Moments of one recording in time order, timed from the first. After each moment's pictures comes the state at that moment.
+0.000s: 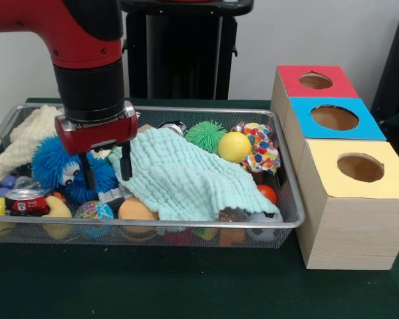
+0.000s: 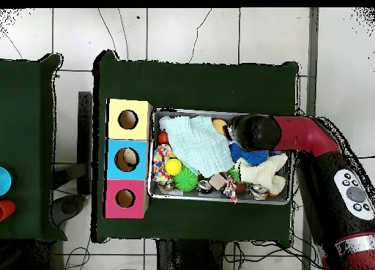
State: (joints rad) arm -0.78 -0.51 0.56 1.44 -0.62 0.76 1.25
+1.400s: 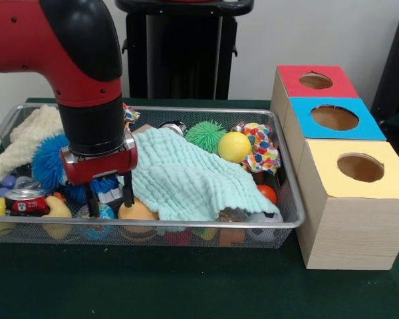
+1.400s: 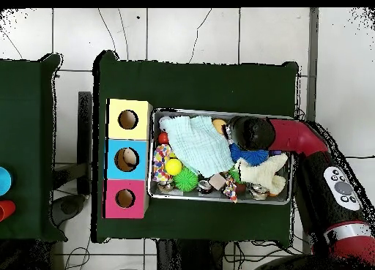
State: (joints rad) arm -0.76 -0.41 0.50 1.39 -0.59 0.67 1.25
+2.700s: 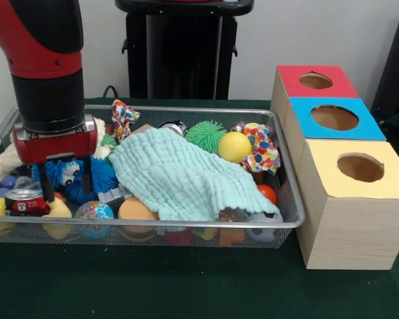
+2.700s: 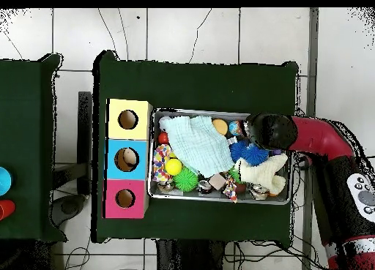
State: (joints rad) arm -0.79 -0.48 0.49 1.37 -0.58 0.70 1.25
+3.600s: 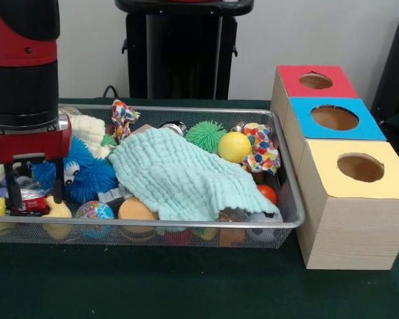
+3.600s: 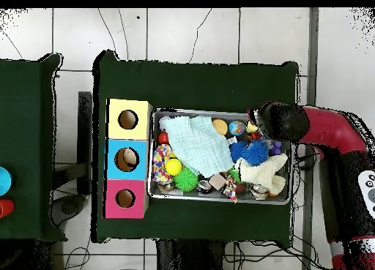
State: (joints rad) arm -0.79 -0.48 0.50 1.28 -0.58 0.70 1.25
